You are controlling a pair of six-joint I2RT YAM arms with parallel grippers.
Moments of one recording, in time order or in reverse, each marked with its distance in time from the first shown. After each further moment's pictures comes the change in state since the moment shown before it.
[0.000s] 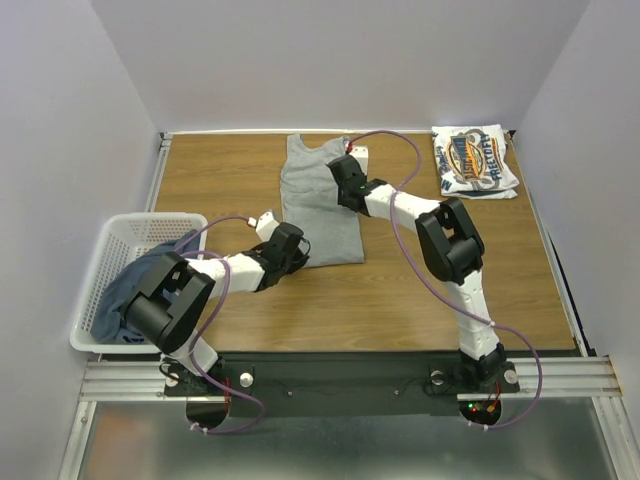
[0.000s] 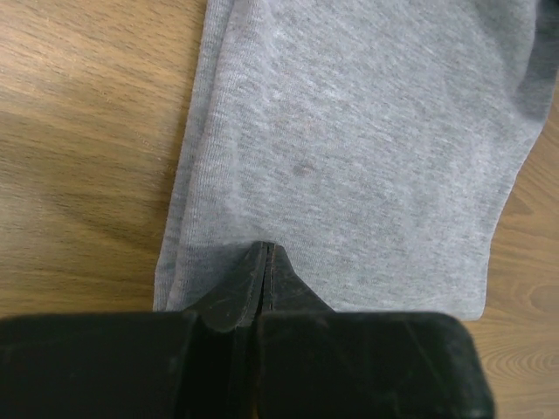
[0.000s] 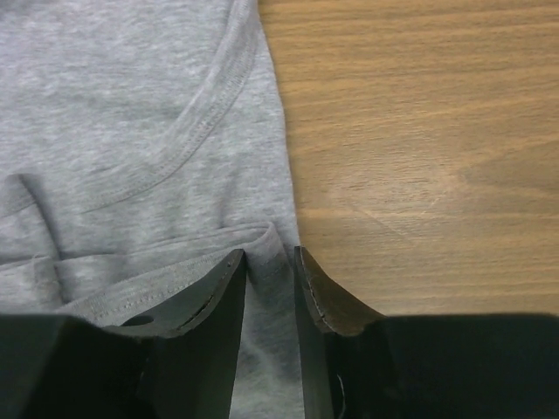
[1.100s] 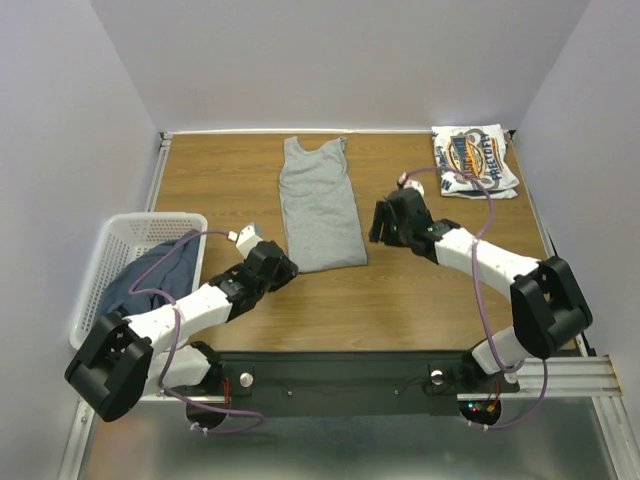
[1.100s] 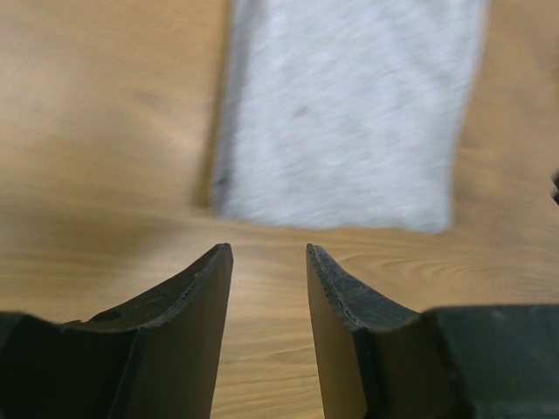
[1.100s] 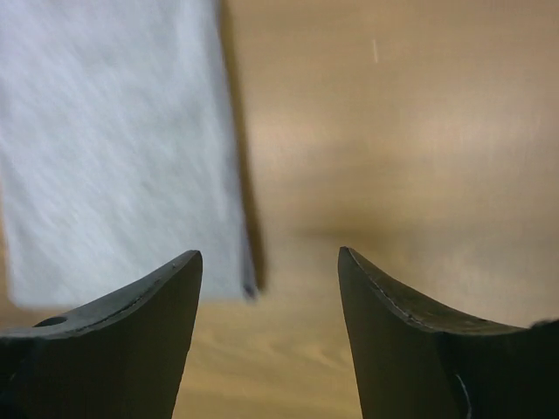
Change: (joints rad) left arm -0.044 -0.449 -0.148 -0.169 -0.027 0.011; right arm -0.052 -0.717 -0.698 0.015 -0.269 0.121
